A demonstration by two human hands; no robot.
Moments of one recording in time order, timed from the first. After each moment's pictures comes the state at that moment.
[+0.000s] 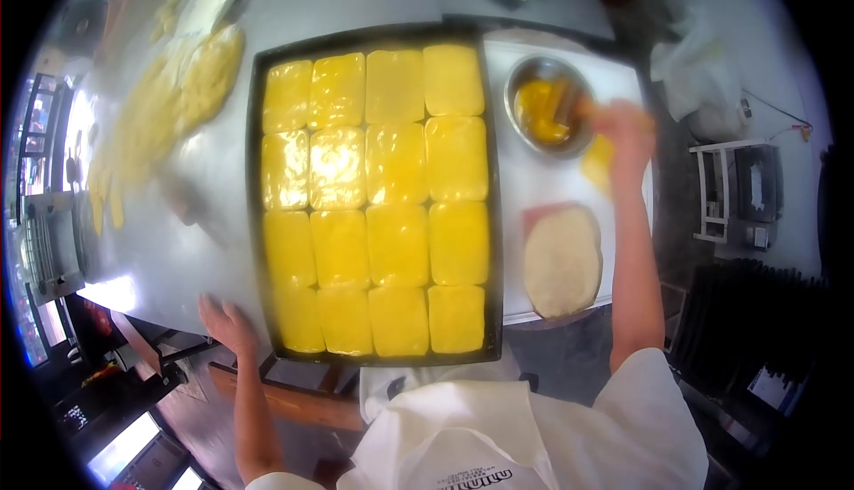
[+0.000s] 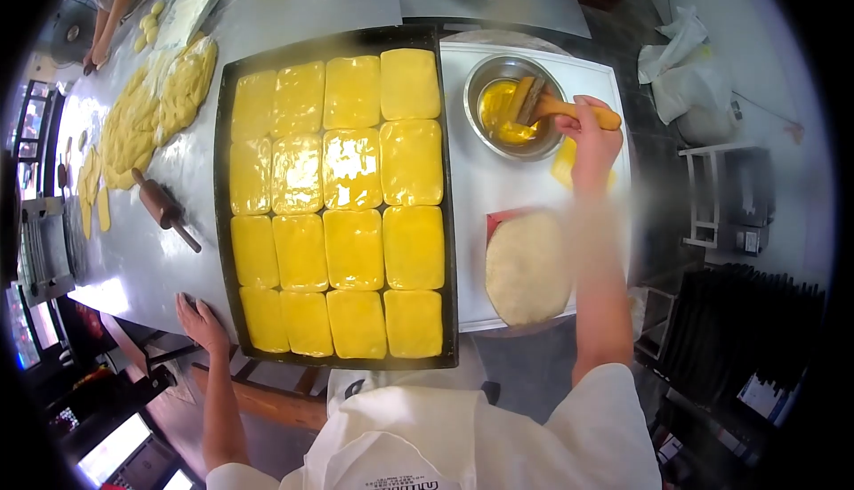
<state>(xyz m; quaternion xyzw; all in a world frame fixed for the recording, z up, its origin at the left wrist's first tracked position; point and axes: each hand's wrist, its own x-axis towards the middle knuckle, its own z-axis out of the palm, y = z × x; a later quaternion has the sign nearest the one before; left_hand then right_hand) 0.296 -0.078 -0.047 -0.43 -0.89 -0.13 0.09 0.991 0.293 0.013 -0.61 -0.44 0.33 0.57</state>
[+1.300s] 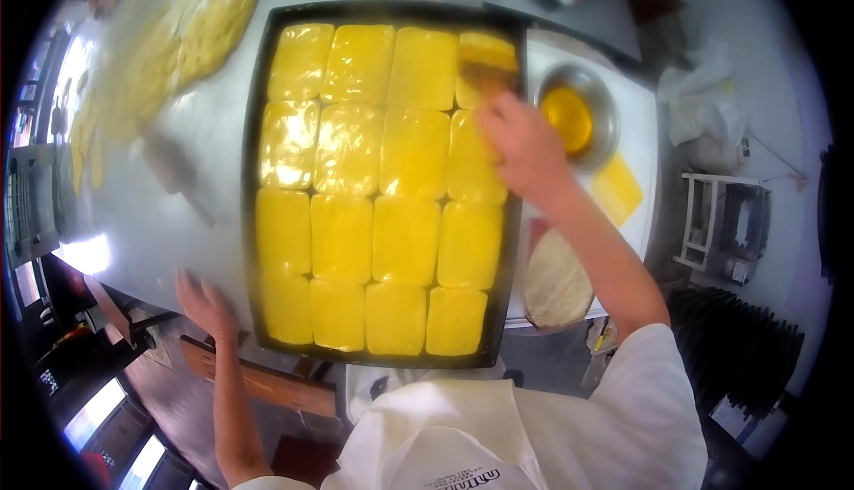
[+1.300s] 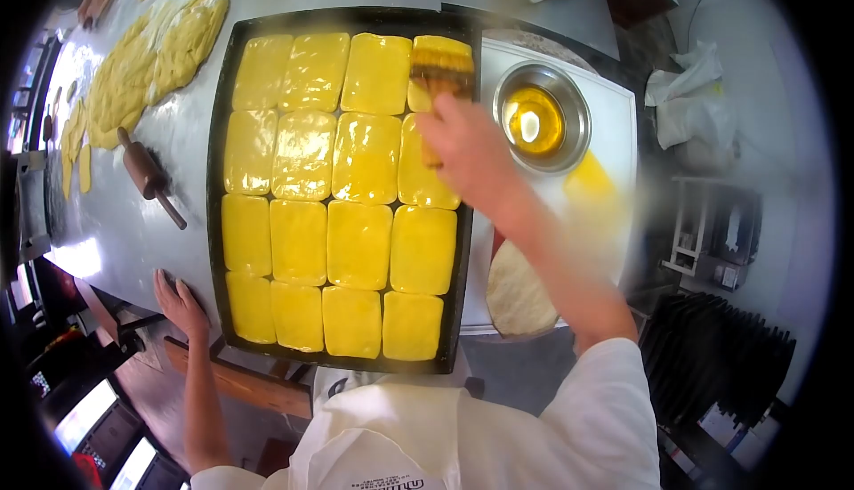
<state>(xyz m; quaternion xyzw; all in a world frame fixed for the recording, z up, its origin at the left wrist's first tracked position) 0.296 -0.076 -0.043 -0.43 -0.89 -0.13 0.09 0.795 0.278 0.068 -0.35 -0.91 0.09 0.21</state>
